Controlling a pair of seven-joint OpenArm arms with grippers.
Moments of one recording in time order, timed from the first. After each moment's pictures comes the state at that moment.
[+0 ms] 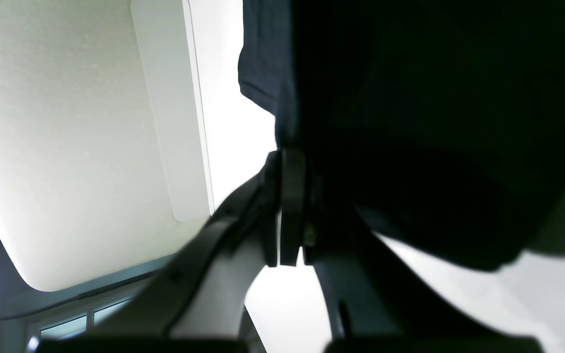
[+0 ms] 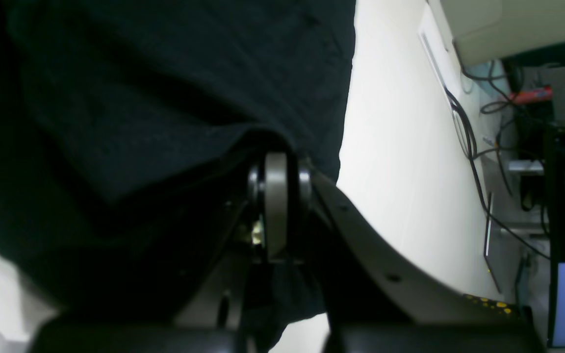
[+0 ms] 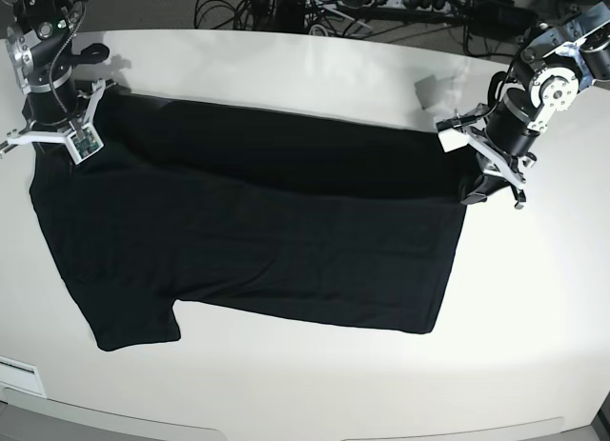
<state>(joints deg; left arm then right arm) 0.6 -65.9 47.5 115.5 27.7 3.2 28.6 -34.7 36.5 7.1 123.0 -8.1 5.6 -36.9</state>
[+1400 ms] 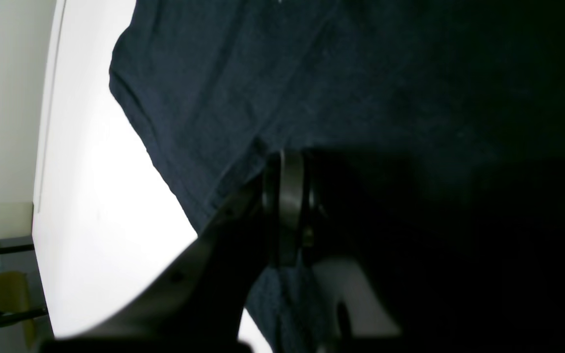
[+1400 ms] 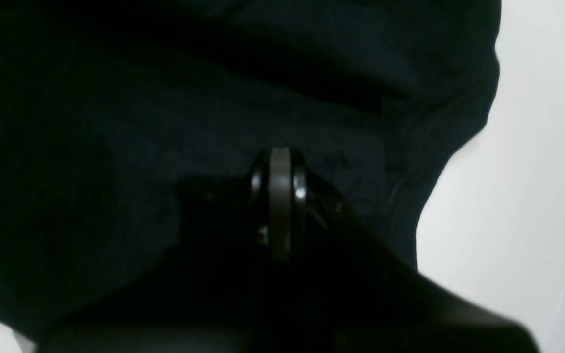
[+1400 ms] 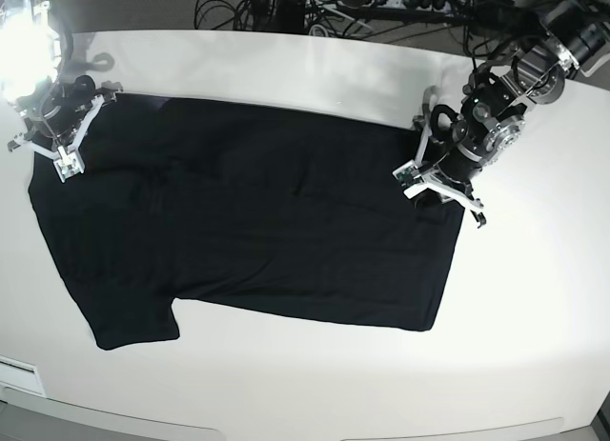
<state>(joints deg) -6.6 -45.9 46.7 97.1 5.2 -4.8 27.1 -23.8 35.1 6.9 101.5 12.7 14.4 -45.8</state>
